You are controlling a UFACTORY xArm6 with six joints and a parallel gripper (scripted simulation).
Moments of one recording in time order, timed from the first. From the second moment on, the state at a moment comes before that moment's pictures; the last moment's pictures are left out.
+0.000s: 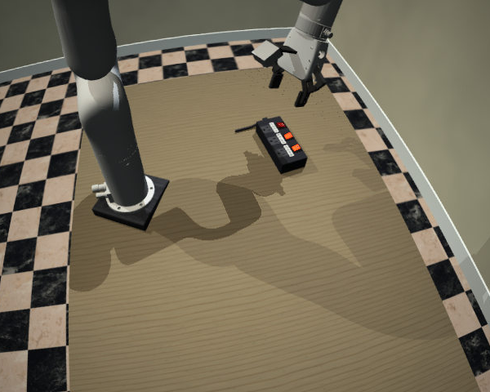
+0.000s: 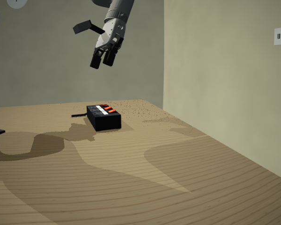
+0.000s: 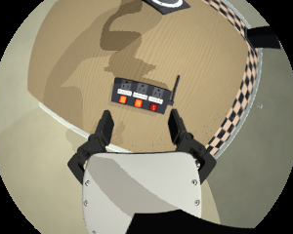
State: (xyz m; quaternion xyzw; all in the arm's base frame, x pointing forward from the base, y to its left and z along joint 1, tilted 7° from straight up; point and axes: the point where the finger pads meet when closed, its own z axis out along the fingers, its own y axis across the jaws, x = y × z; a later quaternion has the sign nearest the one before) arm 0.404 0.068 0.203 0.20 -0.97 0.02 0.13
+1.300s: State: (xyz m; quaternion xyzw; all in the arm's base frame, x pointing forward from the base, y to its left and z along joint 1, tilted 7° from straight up) arm 0.378 0.062 0.190 0.07 -1.00 -0.05 -0.03
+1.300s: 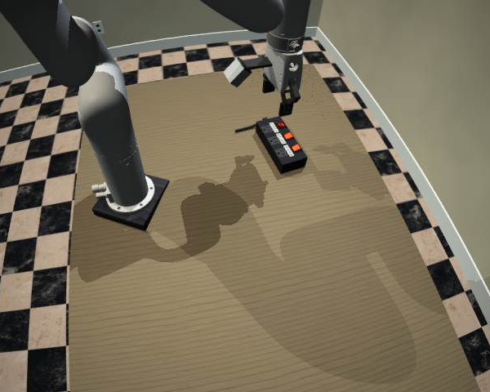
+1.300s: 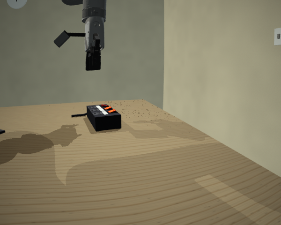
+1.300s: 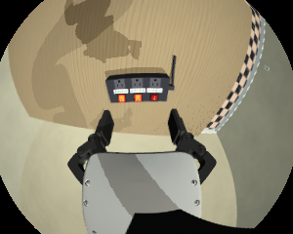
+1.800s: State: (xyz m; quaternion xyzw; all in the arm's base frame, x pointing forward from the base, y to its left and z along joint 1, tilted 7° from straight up) arm 0.410 0.065 0.161 0.41 -0.91 -0.02 -0.04
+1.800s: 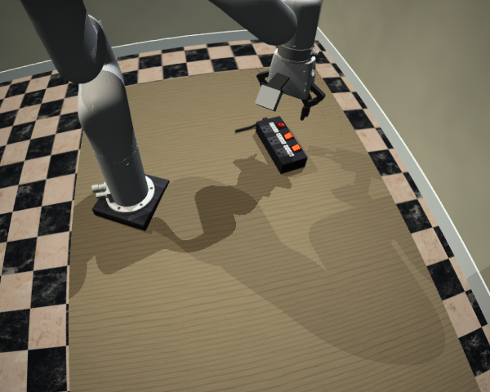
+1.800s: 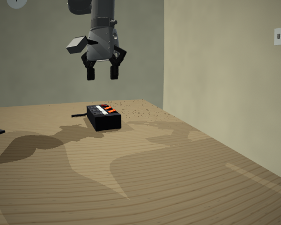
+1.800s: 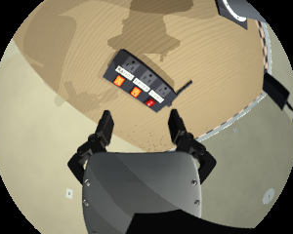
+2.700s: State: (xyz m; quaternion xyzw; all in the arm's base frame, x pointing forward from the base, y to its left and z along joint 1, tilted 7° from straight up) arm 0.435 0.067 0.133 0.75 -0.65 -0.01 -0.06
